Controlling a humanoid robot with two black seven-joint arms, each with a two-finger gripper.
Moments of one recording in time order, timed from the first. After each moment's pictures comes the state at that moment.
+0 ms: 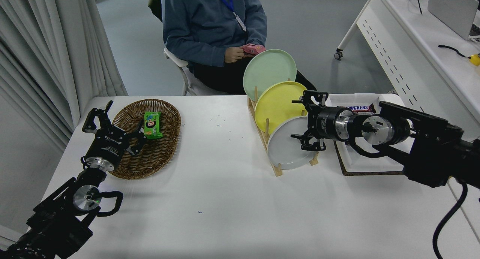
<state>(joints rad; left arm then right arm) -0.50 0.26 -1.09 -0.53 0.20 -0.58 -0.44 1.10 -0.42 0.13 0.96 0.31 -0.04 -0.21</state>
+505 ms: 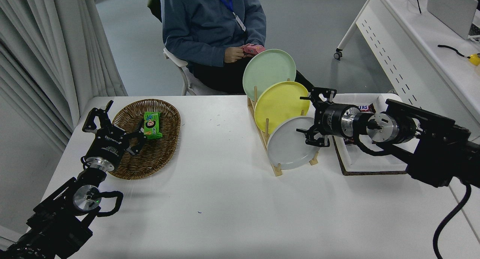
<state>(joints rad) -0.50 0.26 -1.09 -0.53 0.20 -0.58 -0.44 1.10 -0.42 0.16 0.96 0.31 -0.10 -0.21</state>
